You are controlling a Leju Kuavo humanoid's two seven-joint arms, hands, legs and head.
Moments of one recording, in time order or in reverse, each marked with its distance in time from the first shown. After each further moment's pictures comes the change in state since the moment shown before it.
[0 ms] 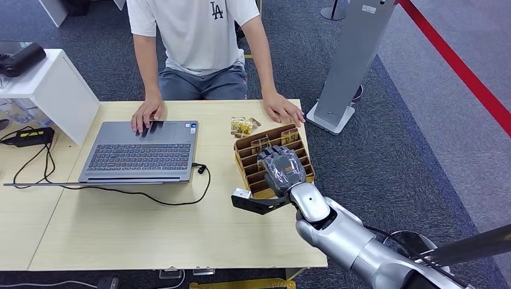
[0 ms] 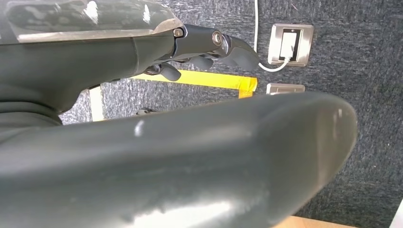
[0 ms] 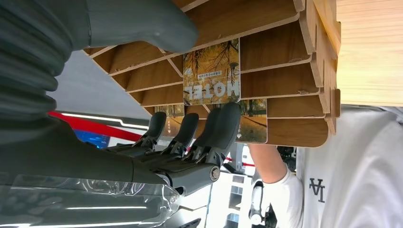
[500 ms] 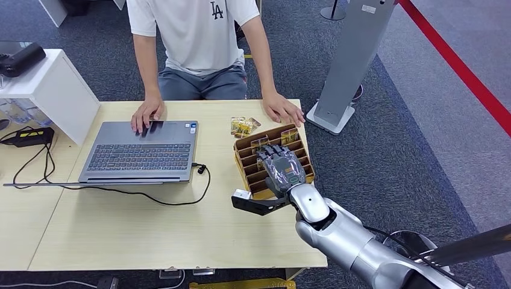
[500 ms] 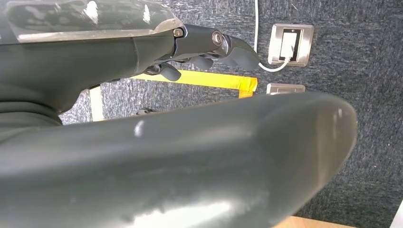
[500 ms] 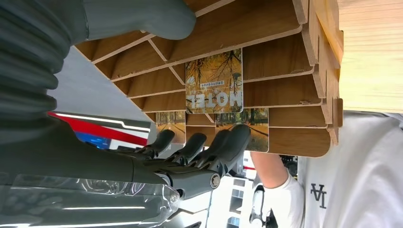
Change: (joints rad) left arm 0.000 0.000 0.000 0.000 0.000 0.001 0.000; right arm -0.003 -0.001 0.014 0.007 -0.013 0.000 0.012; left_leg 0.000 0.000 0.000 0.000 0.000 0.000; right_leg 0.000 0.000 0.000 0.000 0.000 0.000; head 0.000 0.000
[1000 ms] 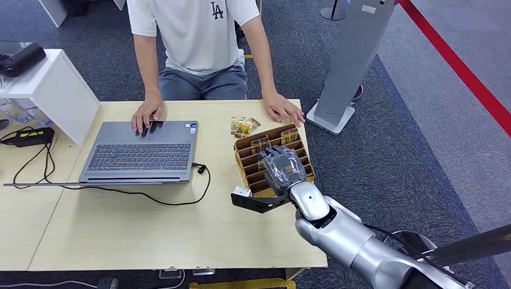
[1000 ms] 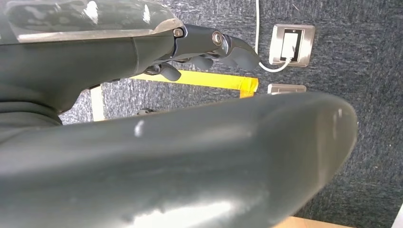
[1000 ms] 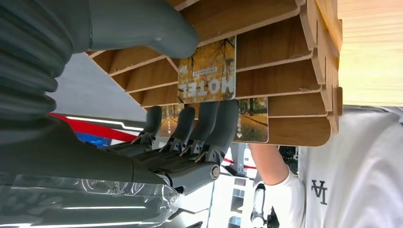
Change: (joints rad) left arm 0.002 0.000 0.000 0.000 0.000 0.001 0.000; right arm -0.011 0.000 0.002 -0.002 -0.014 0.004 0.006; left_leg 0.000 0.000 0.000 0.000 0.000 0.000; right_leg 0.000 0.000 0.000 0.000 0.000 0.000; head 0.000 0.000
